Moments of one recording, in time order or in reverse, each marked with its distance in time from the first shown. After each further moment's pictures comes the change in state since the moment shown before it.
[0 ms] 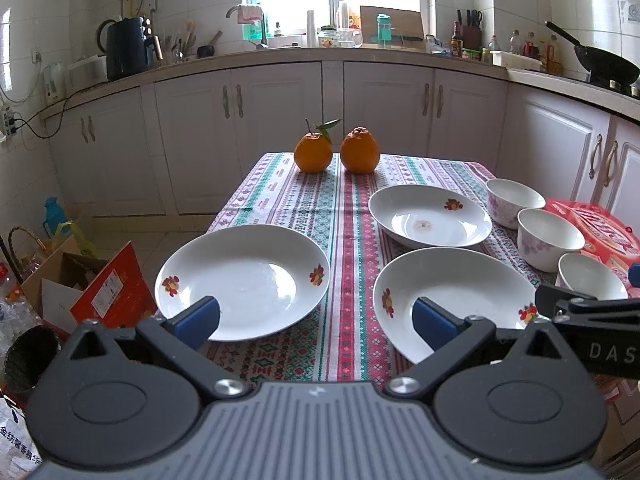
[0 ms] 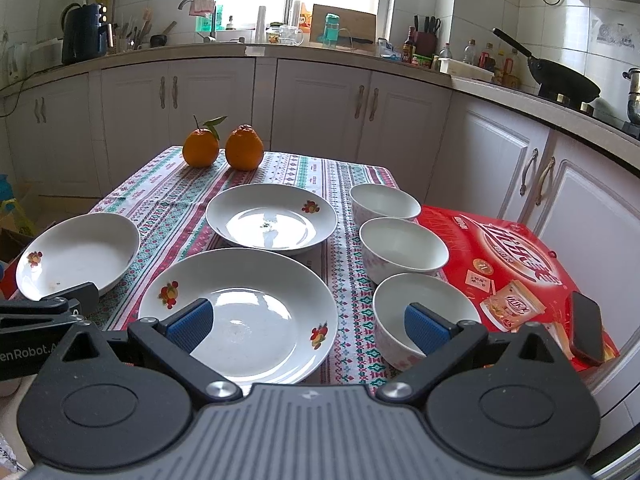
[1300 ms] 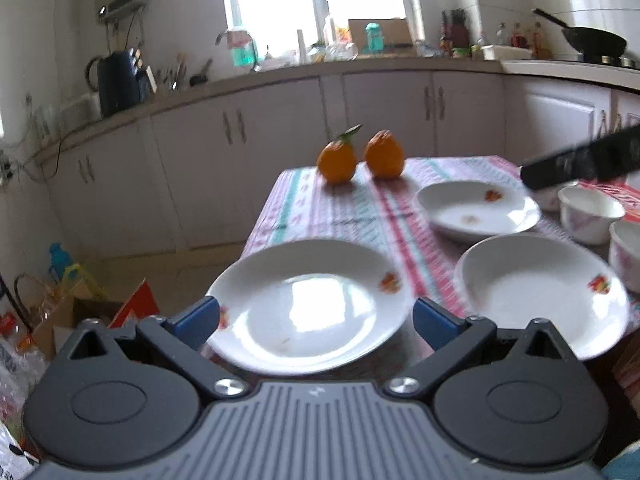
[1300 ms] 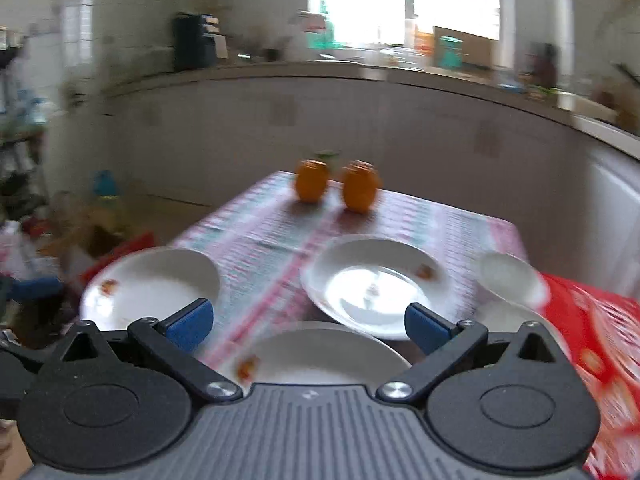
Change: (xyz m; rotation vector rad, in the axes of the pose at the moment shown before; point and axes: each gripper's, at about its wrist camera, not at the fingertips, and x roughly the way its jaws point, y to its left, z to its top) left arm 0.036 0.064 -0.017 0.111 -0.072 0.017; right arm 0.060 0.028 0.068 -0.156 -0.052 0.430
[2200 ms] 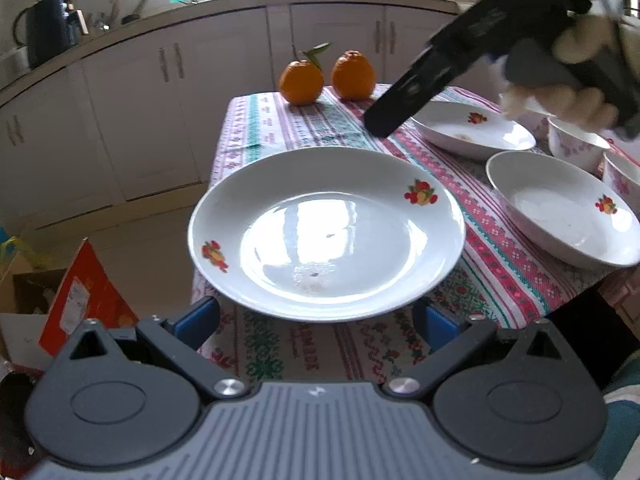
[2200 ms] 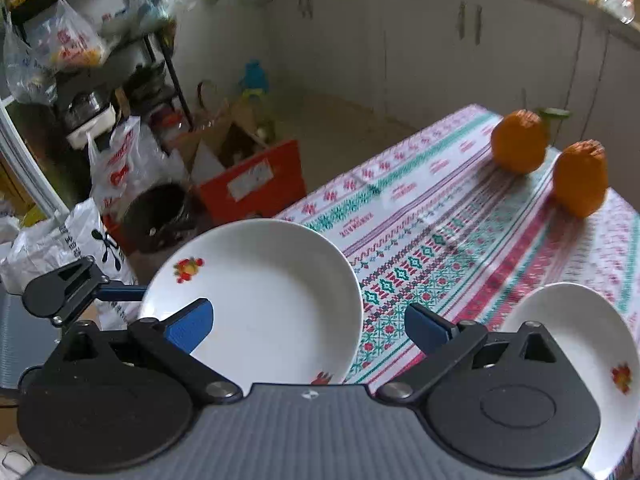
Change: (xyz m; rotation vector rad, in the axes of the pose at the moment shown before) left arm 0.066 0.055 -0.023 0.080 0.188 -0.255; right arm 0.180 0.048 0.066 -0.201 0.391 0.469
